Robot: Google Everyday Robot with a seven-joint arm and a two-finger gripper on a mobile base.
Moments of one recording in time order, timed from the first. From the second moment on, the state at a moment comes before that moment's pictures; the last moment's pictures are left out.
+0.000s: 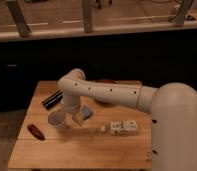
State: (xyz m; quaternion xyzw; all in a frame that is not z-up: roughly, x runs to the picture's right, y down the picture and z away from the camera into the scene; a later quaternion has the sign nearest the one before) arm -0.149 0.163 0.767 -0.29 -0.31 -0.47 0.77
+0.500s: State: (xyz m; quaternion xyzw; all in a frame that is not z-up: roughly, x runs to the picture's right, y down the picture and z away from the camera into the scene) arm -0.157 0.163 0.783 -0.32 -0.30 -0.49 0.75
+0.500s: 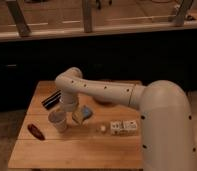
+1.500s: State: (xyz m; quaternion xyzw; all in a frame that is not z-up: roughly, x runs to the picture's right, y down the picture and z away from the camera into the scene) arm -0.166 0.169 0.788 -0.35 -0.29 -0.53 0.72
